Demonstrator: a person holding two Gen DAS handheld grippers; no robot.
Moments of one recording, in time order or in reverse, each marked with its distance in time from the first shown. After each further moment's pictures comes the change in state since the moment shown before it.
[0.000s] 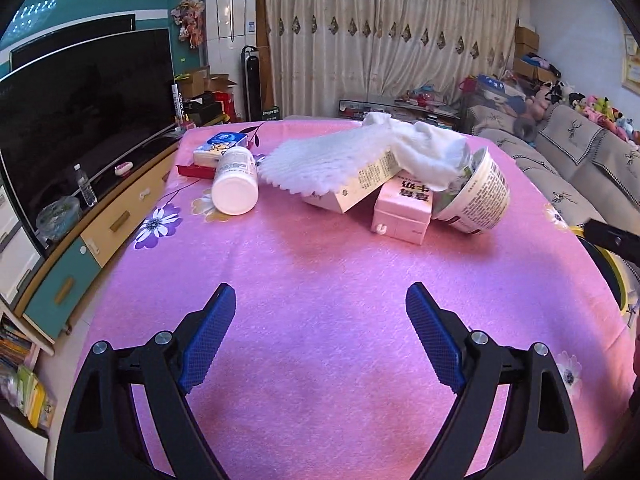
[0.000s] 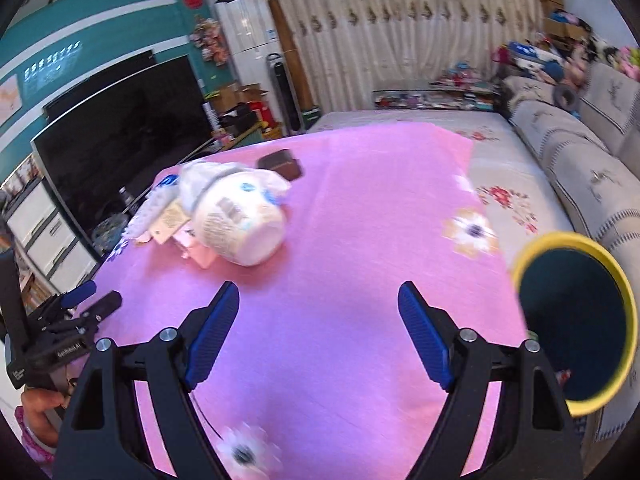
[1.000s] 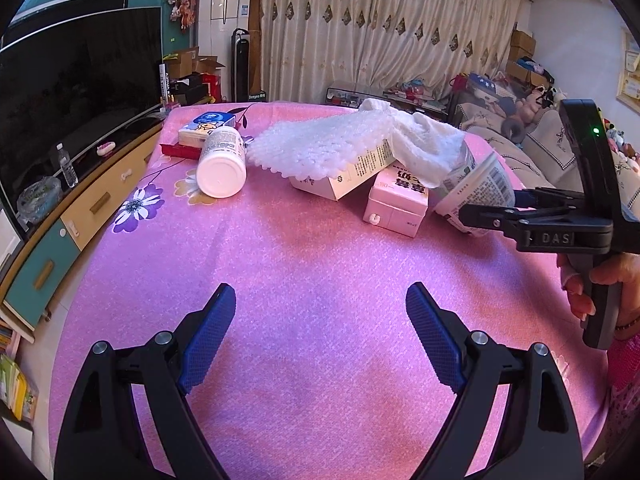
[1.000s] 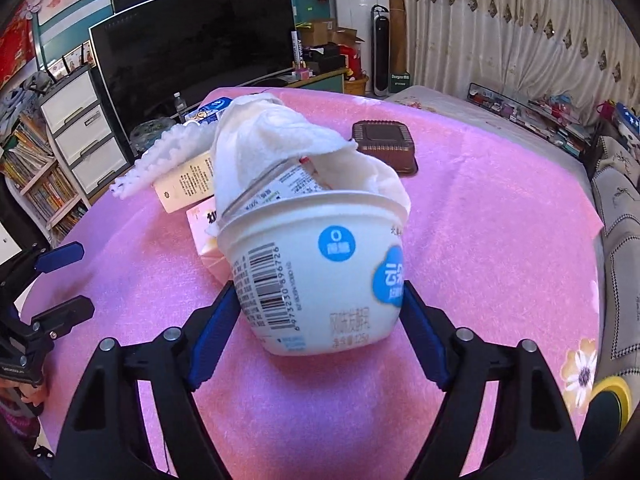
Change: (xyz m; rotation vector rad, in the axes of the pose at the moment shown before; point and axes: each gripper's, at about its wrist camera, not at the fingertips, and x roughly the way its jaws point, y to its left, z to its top) left arm 0.017 0.002 -0.001 -0.040 0.042 -0.075; right arm 0.111 0.053 0.046 -0.326 0.200 0.143
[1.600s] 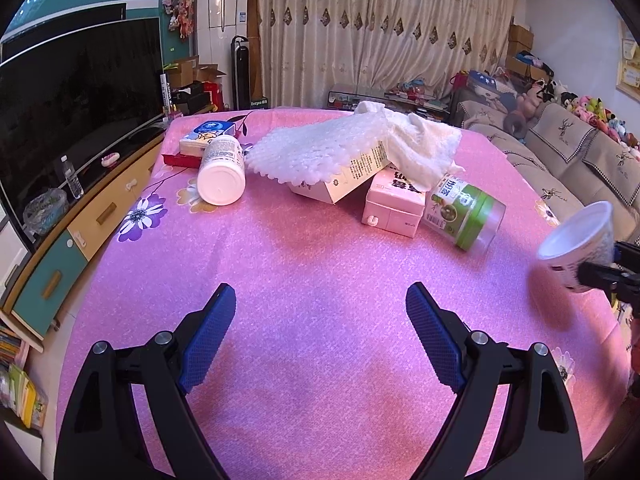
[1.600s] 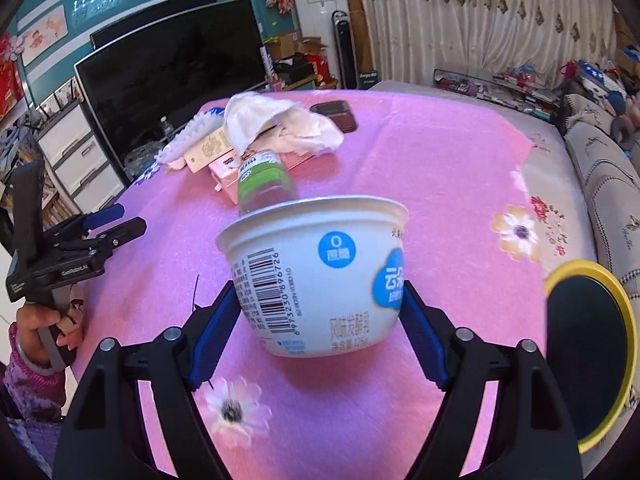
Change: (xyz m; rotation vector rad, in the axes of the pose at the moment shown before) left arm -0.001 -0.007 -0.002 0.035 -0.017 0.032; right arm -0.104 -0.016 -0.094 0.147 -0.058 -0.031
